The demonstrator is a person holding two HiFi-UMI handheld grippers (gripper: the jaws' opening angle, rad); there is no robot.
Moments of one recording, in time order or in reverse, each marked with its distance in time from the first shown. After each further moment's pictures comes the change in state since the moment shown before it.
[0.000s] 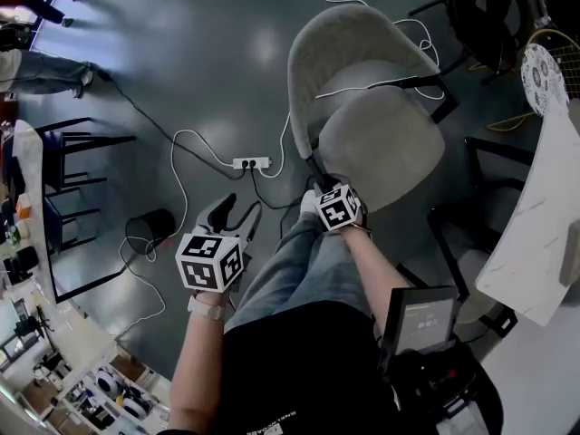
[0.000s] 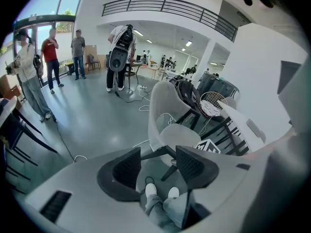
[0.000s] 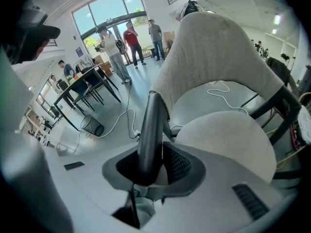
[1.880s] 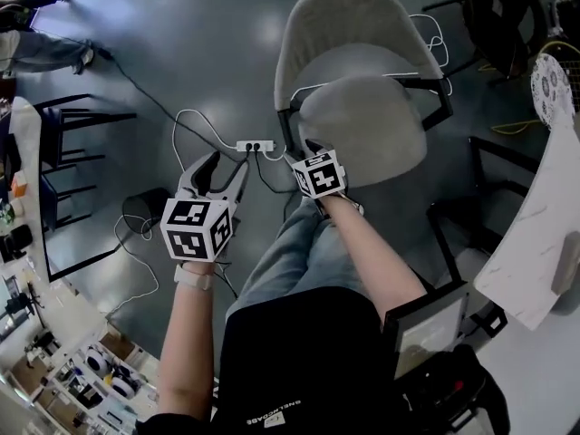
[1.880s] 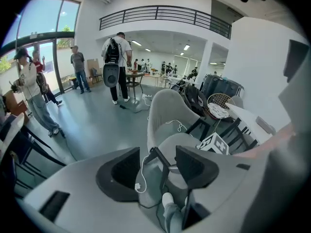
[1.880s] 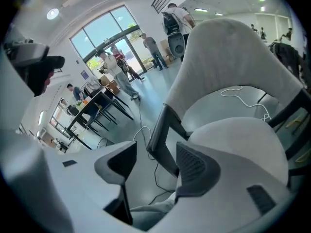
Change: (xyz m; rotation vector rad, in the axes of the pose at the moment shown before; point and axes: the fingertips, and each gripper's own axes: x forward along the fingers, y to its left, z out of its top) left arm -0.008 0.043 0.055 0.072 -0.089 0.097; right arm 0.008 0.045 0.106 0.137 -0.129 0.170
